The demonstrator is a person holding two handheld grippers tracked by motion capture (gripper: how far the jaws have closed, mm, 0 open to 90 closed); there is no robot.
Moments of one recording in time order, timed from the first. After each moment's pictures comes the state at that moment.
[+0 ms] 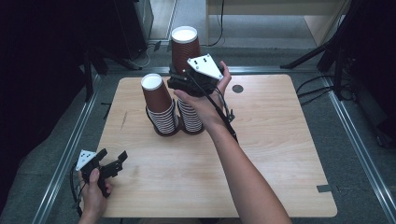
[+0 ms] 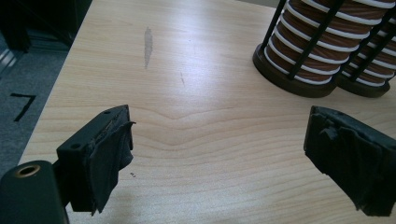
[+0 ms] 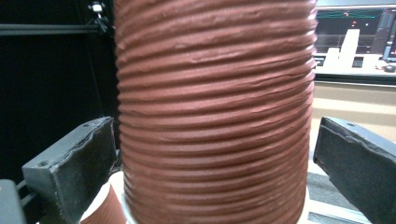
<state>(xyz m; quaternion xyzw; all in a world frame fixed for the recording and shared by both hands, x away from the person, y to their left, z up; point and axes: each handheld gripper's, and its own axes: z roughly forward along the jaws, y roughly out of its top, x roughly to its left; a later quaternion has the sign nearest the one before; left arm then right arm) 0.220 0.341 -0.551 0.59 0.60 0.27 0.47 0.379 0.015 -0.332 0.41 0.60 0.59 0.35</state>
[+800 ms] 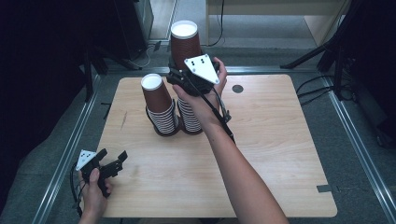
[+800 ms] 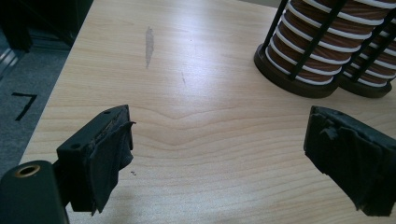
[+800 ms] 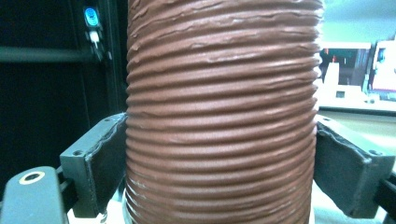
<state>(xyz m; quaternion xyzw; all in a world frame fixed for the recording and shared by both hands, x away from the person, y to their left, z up) 0.220 0.341 -0.551 0.59 0.60 0.27 0.47 0.375 0.021 -0.327 0.37 0.56 0.62 0.40</state>
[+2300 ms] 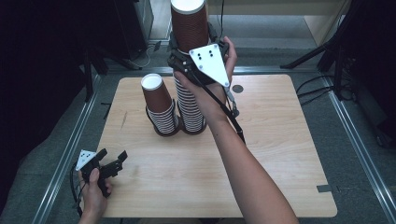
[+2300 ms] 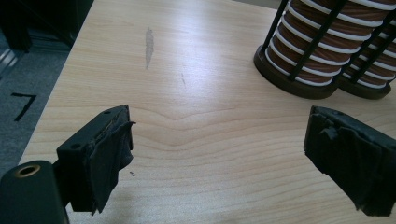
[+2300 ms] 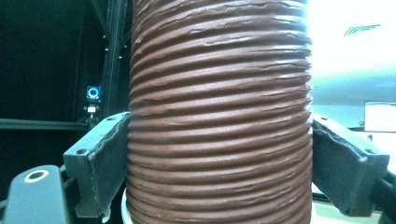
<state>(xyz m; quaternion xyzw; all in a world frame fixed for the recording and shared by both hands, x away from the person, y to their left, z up) 0.220 0.342 -0.551 0.59 0.60 0.27 0.47 0.358 0.006 -0.279 0.29 0.46 0.68 0.49</state>
